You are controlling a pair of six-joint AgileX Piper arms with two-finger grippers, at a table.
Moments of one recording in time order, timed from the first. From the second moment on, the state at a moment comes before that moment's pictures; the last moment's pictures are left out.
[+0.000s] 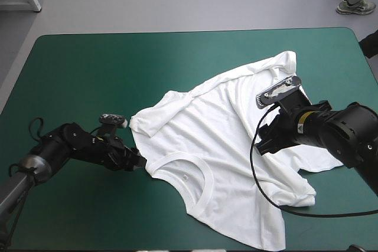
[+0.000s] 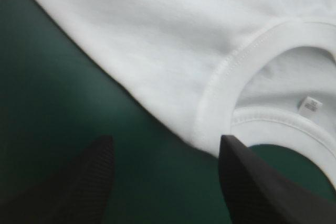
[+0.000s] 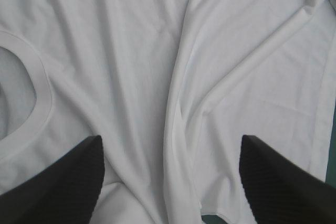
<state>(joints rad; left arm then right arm) -0.17 1.34 -0.74 -0.60 0.80 0.53 0.58 1.10 -1.23 -0.12 1.09 0.00</state>
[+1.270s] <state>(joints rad) -0.27 1.50 -0.81 -0.47 0.58 0.47 0.58 1.03 -0.91 0.14 1.20 -0.03</state>
